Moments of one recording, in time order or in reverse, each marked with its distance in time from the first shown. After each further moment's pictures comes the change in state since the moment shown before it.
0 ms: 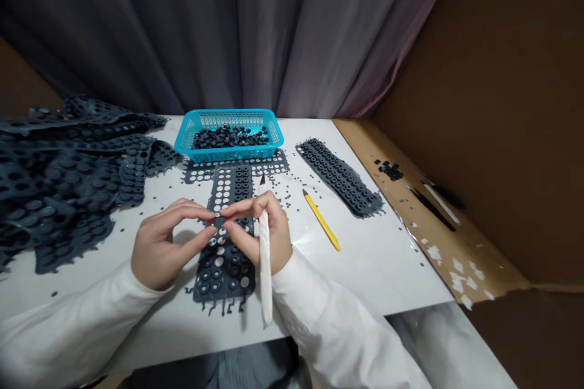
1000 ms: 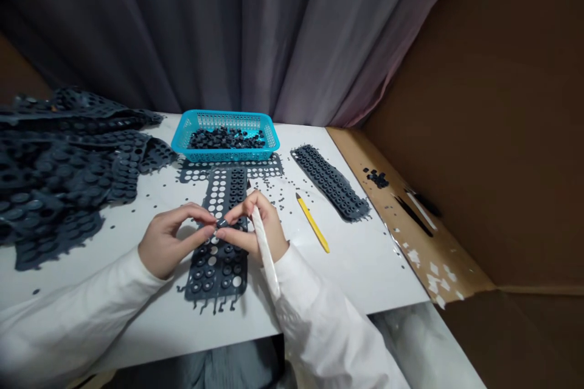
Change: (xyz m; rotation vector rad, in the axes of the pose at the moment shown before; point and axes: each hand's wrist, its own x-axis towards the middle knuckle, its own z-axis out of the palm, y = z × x) left_hand -0.009 -0.017 0.007 -0.111 -0.082 -0.146; right_hand 0.006 0.006 -0.009 0.017 -0.114 0.206
